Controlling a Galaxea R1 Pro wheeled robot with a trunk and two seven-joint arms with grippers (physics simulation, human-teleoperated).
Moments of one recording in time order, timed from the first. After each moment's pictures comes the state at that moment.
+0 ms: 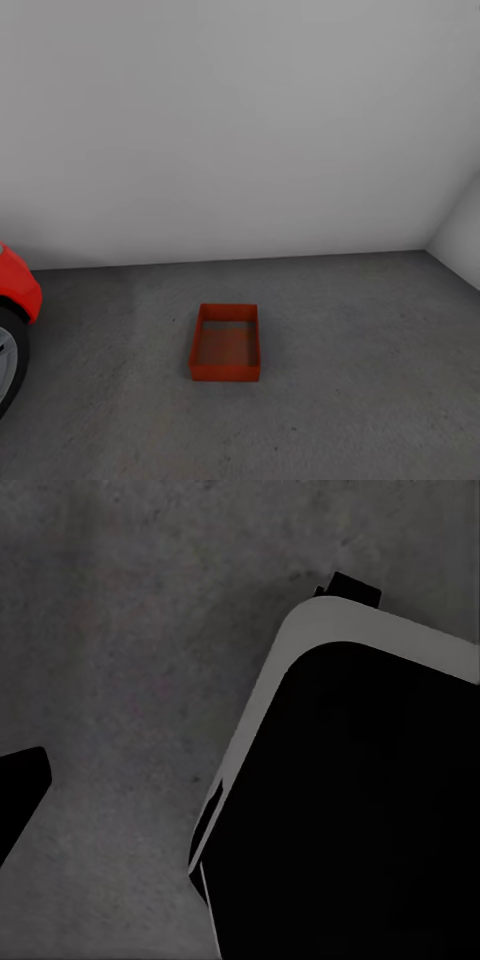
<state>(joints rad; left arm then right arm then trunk) -0.23 0.02 -0.01 0.00 0.38 -0.06 0.19 -0.14 -0.05 0.06 0.03 -0.07 -0.19 0.01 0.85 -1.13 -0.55</state>
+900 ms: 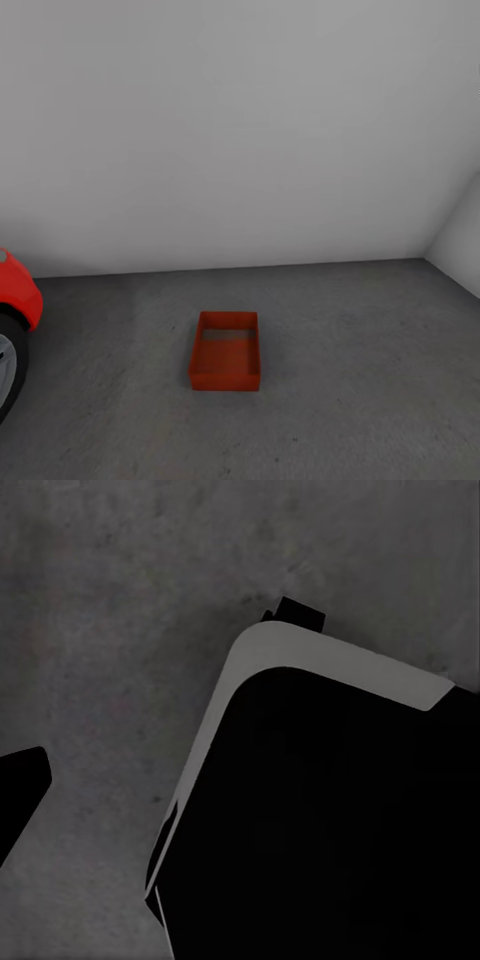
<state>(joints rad) -0.23 0.02 -0.01 0.00 0.38 -0.06 0.12 -0.14 -0.05 0.06 0.03 -0.07 -0.19 0.01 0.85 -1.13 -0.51</state>
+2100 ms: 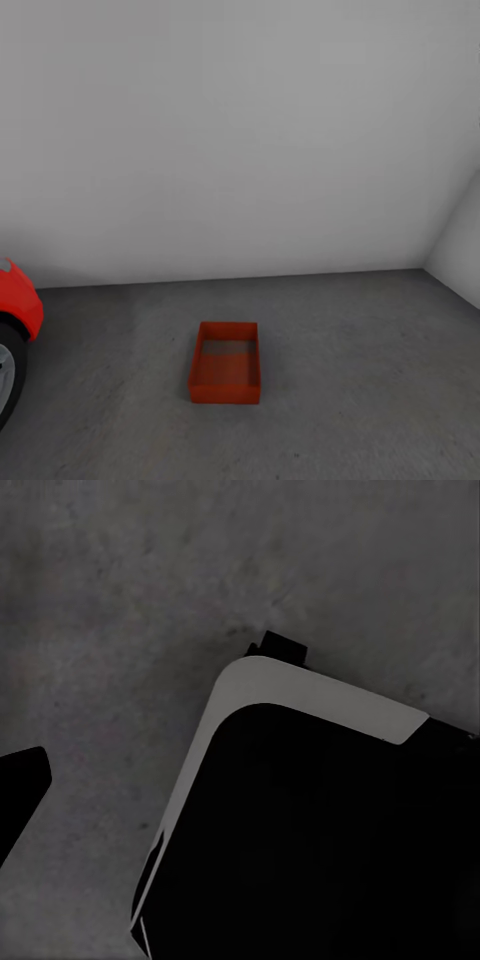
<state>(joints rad) -0.23 0.02 -0.01 0.00 0.38 -0.06 0.12 -0.14 -0.05 0.06 0.03 -0.07 -0.19 0.01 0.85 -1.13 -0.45</state>
